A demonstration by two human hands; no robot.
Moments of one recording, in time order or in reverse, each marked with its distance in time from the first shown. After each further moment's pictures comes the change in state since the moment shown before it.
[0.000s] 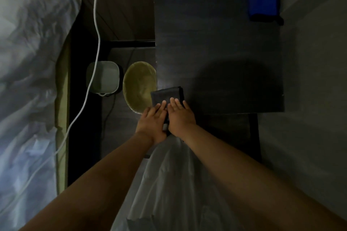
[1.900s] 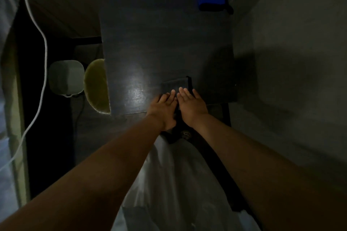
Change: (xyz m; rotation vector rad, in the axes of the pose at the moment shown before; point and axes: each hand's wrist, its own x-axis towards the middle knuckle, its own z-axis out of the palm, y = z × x) left_hand 0.074 0.163 -0.042 0.192 -0.101 0.154; right_hand -0.042 0.180 0.016 -0.055 0.049 0.074
